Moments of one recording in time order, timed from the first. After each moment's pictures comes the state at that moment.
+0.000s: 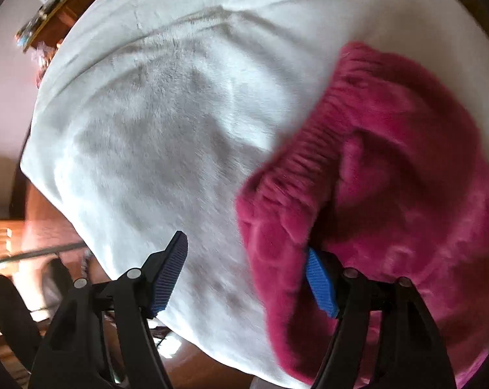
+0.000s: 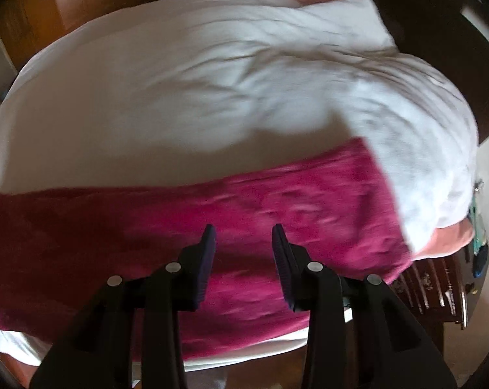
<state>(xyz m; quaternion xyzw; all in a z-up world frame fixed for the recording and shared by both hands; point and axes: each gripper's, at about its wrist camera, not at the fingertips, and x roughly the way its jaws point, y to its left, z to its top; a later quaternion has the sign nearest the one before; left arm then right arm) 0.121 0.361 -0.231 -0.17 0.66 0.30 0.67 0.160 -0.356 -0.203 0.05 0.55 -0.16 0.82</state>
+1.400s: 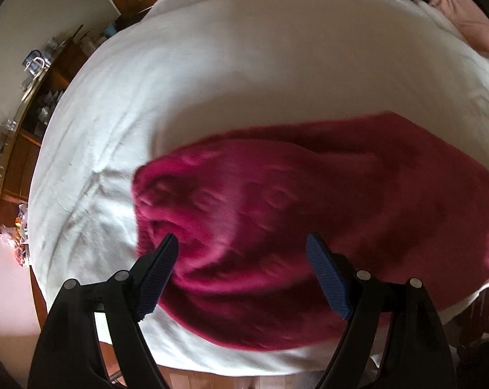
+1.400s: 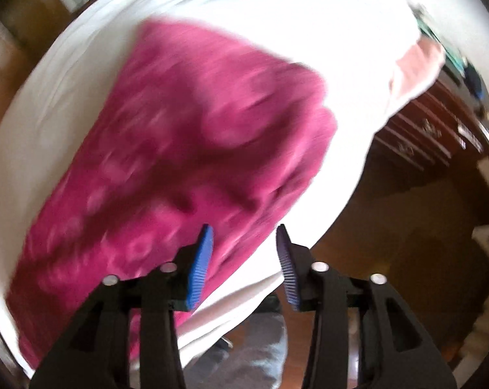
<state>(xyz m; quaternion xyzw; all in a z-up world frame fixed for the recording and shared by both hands) 0.172 0.202 -0.150 0.06 0.60 0.06 0.80 0.025 -0.471 -0.259 0.33 0.53 -0.33 0.71</state>
